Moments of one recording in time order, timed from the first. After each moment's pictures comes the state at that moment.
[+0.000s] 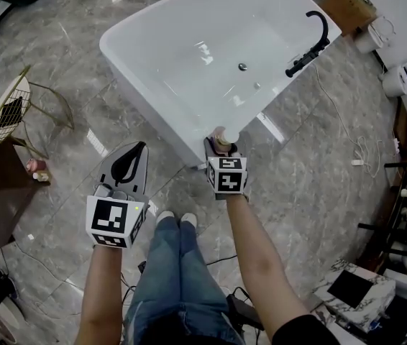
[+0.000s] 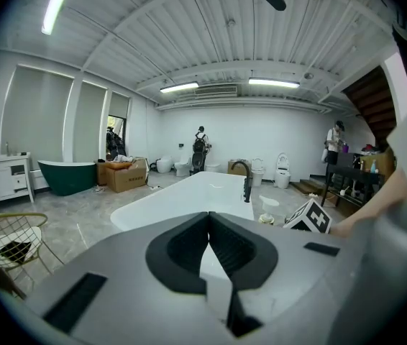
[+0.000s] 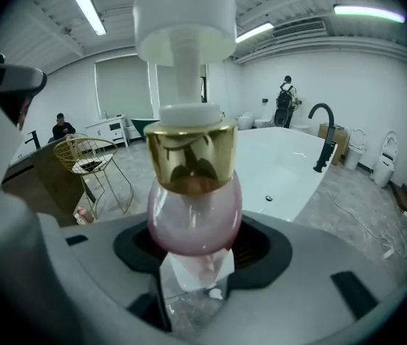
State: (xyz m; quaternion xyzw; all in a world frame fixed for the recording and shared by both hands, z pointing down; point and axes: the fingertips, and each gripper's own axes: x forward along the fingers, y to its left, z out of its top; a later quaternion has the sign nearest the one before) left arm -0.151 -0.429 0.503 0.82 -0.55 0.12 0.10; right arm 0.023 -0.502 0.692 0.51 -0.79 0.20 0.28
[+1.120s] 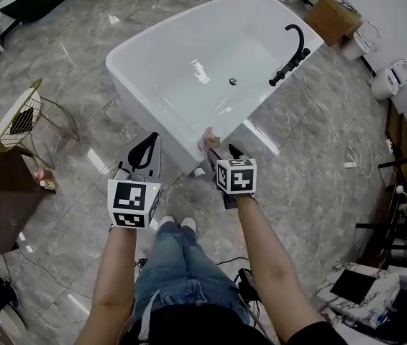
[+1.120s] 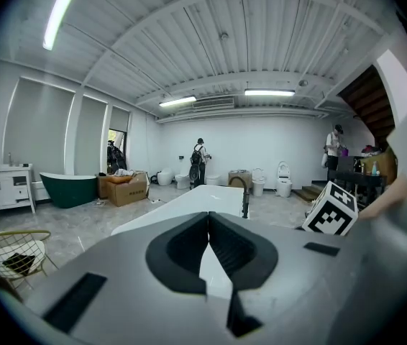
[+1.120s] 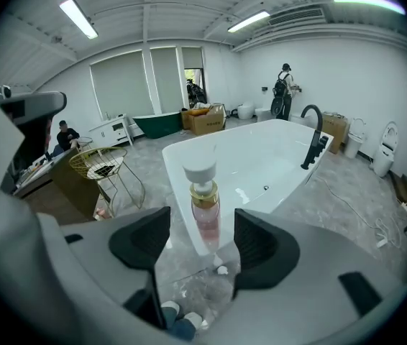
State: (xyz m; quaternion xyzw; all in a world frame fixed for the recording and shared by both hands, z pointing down) left arm -0.126 -0.404 0.432 0.82 -0.56 0.09 0.06; right arm 0.048 -0.434 0.594 0.49 -0.78 0.25 0.30
